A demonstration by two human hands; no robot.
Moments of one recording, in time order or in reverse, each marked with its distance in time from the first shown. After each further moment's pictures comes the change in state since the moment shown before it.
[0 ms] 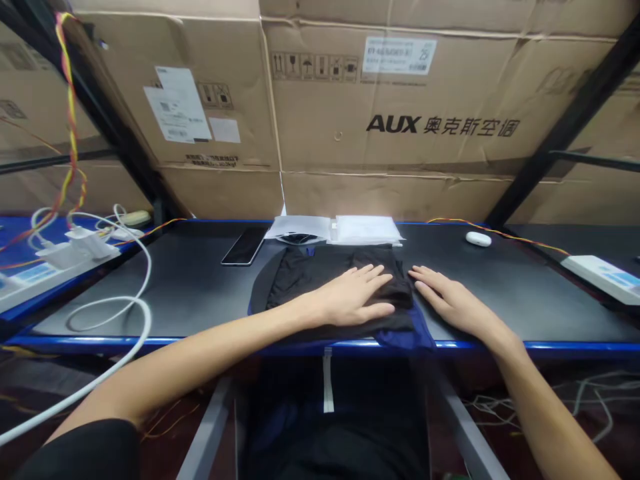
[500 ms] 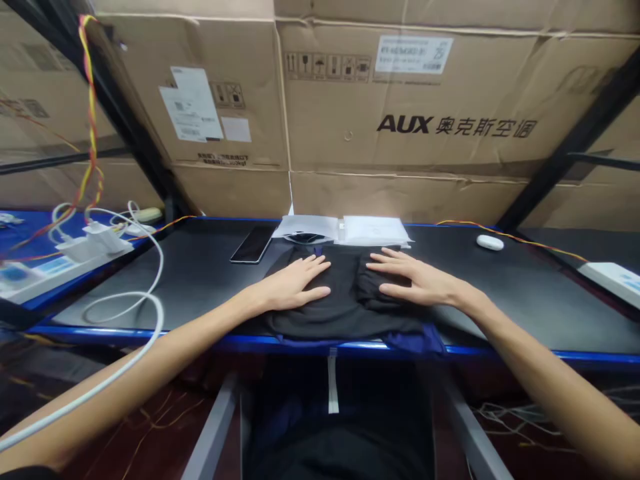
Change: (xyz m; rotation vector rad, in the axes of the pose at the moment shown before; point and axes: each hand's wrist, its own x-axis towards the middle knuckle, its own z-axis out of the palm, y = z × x) left_hand -0.085 -0.073 -0.029 0.023 -0.056 -0.300; right_hand 0.065 -0.057 -0.013 0.032 -0.333 -0.371
